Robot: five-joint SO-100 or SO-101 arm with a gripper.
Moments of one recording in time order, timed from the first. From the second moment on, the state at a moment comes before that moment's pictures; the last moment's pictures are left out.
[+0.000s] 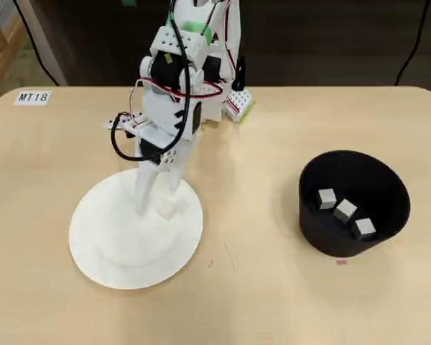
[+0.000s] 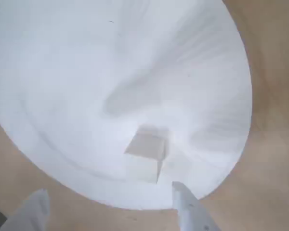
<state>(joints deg) 19.2 107.6 121.8 56.9 13.7</state>
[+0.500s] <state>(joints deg) 18.4 98.8 121.8 48.8 10.5</state>
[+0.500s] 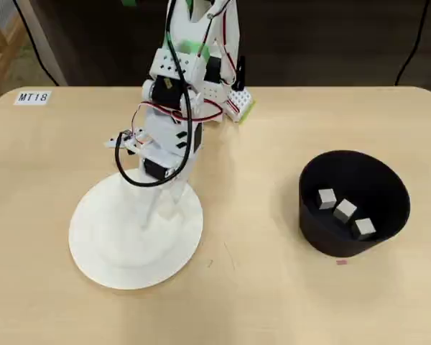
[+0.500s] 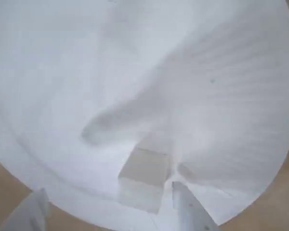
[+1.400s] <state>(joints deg) 15.1 104.1 120.8 33.0 3.3</state>
